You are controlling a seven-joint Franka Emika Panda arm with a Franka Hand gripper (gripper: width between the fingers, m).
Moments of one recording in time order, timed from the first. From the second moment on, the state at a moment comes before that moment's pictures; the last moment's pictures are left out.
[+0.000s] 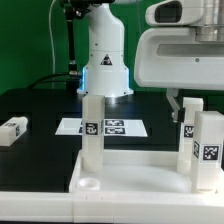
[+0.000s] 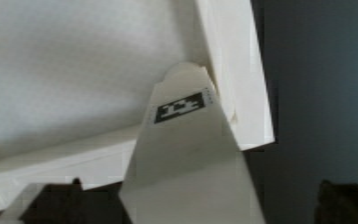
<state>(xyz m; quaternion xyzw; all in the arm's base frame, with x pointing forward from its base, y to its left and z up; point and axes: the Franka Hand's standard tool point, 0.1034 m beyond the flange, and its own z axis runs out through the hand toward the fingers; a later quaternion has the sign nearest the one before) 0.662 0.098 0.123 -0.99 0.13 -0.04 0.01</state>
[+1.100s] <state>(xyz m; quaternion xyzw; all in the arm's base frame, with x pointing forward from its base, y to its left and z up) 0.663 0.093 0.122 -0.96 0.26 -0.03 0.02</state>
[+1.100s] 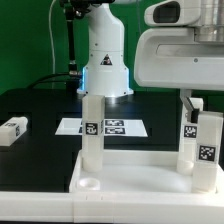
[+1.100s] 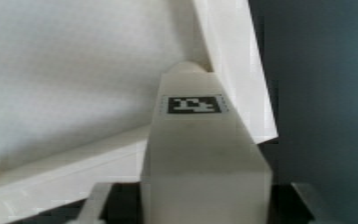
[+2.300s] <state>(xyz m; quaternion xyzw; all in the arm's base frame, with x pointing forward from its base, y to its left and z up) 0.661 0.095 0.120 -0.72 0.69 -0.02 0.05</state>
